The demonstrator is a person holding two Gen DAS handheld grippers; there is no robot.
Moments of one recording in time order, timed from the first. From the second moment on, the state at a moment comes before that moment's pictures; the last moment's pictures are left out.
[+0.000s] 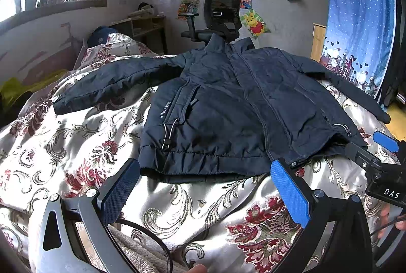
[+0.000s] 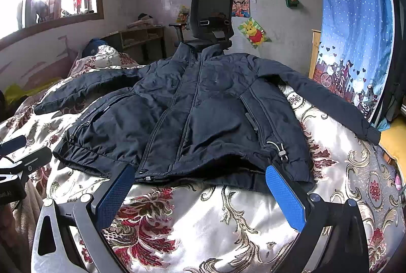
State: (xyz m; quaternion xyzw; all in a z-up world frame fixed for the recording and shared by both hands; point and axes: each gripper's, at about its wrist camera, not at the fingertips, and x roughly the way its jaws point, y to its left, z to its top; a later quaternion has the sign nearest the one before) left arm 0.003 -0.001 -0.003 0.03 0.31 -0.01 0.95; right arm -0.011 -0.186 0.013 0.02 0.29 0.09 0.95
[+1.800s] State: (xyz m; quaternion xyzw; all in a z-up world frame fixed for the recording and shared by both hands) left arm 0.021 0.000 -0.007 0.02 0.37 -0.02 0.93; right arm 0.005 -0.180 0.020 -0.01 0.33 0.06 0.94
